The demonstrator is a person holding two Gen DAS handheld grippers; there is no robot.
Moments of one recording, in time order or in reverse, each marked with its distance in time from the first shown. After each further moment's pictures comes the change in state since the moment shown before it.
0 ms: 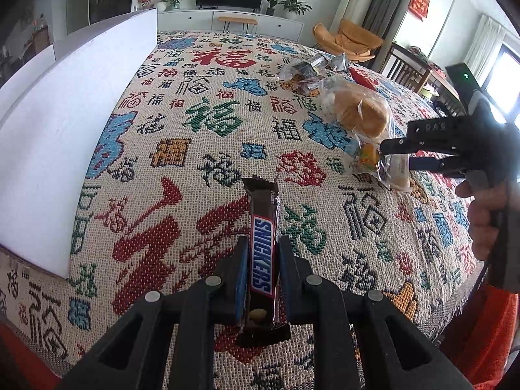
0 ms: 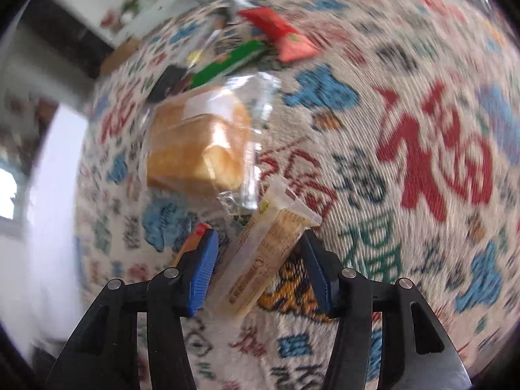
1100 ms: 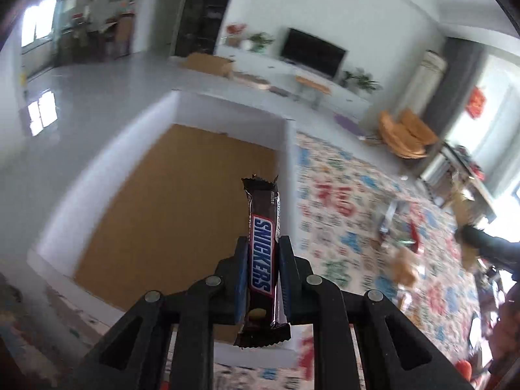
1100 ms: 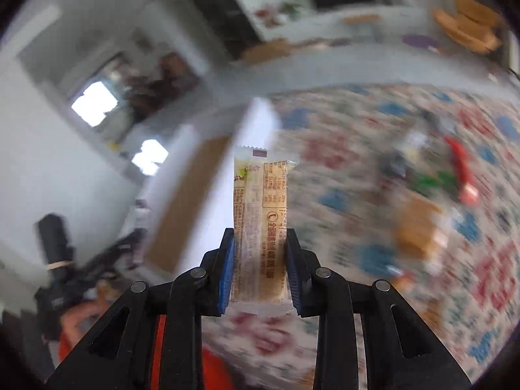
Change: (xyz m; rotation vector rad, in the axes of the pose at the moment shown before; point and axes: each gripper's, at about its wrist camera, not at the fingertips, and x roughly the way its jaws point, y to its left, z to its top) left arm -0.179 0.183 0.116 -0.326 -0.225 0.160; right arm -0.157 0.186 0.001 -0.431 -0.115 0.494
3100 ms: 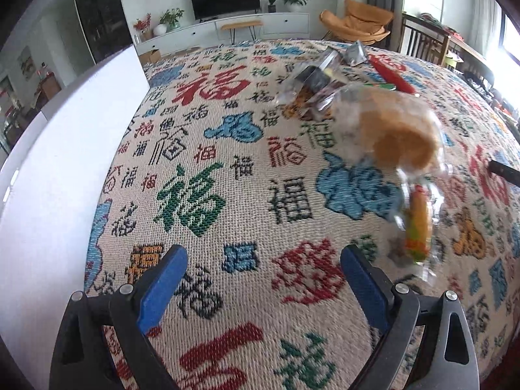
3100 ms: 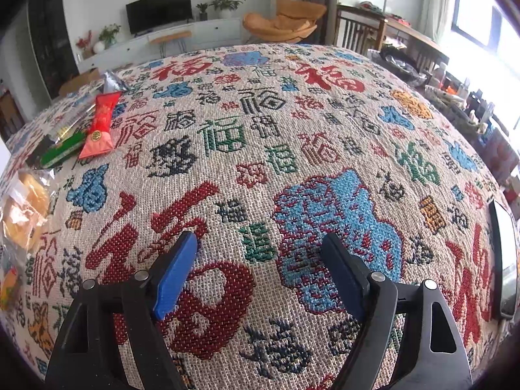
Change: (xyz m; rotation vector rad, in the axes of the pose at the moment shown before) left arm 0.199 -0.234 -0.156 0.496 0.182 0.059; right arm -0.066 -0.357 -0.139 0.286 -0.125 -0.855
